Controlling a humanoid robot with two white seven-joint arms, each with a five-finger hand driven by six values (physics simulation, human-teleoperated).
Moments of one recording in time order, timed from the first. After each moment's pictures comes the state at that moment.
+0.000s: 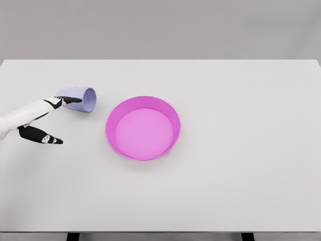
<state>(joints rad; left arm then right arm) -0.19 0.79 -0.17 -1.44 0.05 -0.61 -0.61 0.03 0.00 -0.05 0.00 0.10 -0.09 0.06</state>
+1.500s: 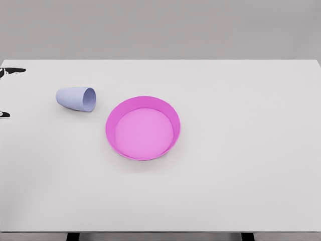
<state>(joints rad) -0.30 0.94 -0.07 -1.26 0.01 -0.61 -0.61 0.03 0.00 -0.04 0.00 0.10 -0.09 0.06</state>
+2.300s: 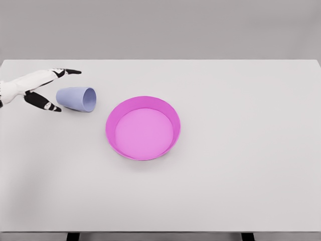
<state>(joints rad) -0.60 0.70 -0.37 -1.05 -0.13 -0.61 -0.61 0.03 0.00 -0.04 0.00 0.10 -0.09 0.06</state>
